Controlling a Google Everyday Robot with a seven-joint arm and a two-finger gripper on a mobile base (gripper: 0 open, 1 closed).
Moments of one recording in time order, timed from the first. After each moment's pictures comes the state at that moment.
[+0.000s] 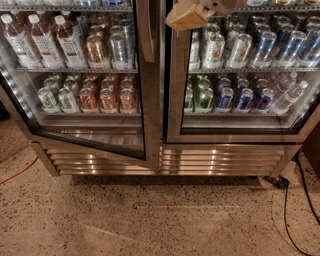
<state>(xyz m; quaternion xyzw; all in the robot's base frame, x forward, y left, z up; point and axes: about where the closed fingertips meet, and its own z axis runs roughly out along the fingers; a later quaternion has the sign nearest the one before) 0.622 -0.044 1.047 -0.67 0.61 0.09 0.41</state>
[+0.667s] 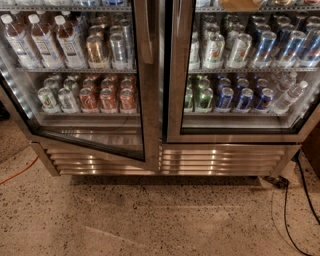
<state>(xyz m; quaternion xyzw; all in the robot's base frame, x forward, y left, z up) 0.610 -0.146 1.089 -0.58 0.68 -0.06 0.44</state>
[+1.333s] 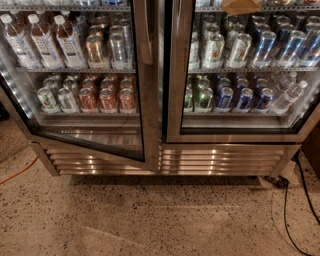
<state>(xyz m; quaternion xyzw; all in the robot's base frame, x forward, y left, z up) 0.626 -0.155 1.077 -0.59 0.70 -0.05 0.41</state>
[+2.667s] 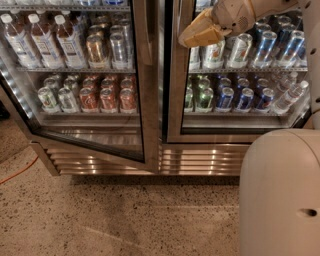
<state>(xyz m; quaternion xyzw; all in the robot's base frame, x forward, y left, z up) 0.665 -0.089 0.989 -0.69 0.55 0.25 0.41</state>
